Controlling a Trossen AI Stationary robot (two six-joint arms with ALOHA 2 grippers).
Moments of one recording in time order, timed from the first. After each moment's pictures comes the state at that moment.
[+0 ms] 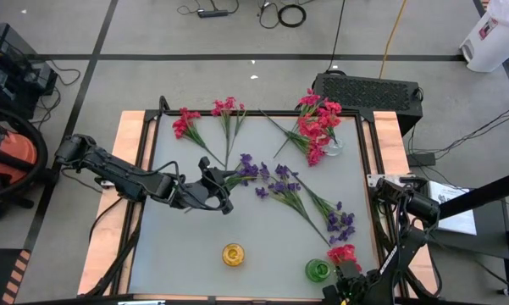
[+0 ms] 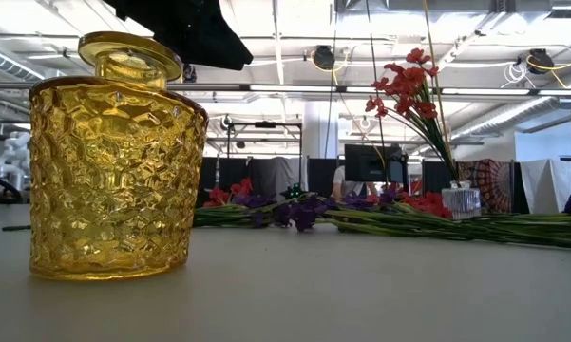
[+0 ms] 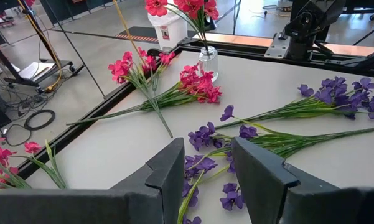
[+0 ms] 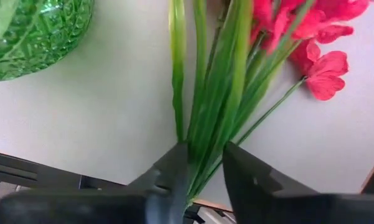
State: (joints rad) left arm -0.32 1.33 0.80 0.07 -0.77 -0.26; right arm 1.08 2.02 1.44 -1.05 -0.03 2.34
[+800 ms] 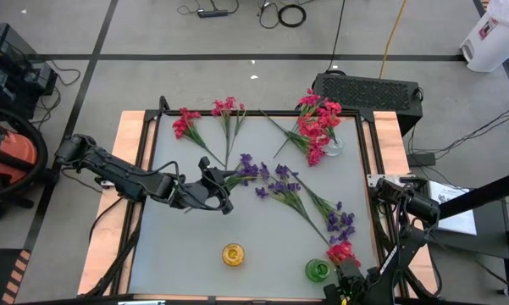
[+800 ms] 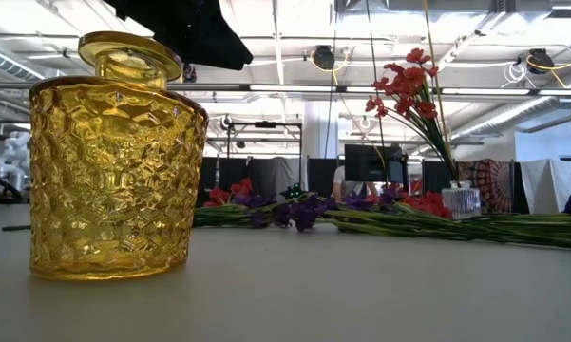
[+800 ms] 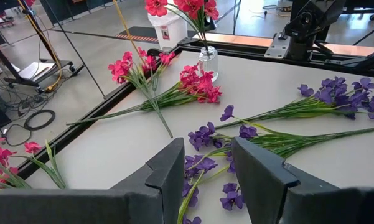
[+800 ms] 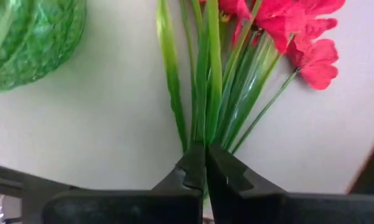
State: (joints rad) left arm -0.32 1.33 0.80 0.07 -0.77 -0.26; right arm 1.08 2.02 1.44 -1.10 -0.03 2.31
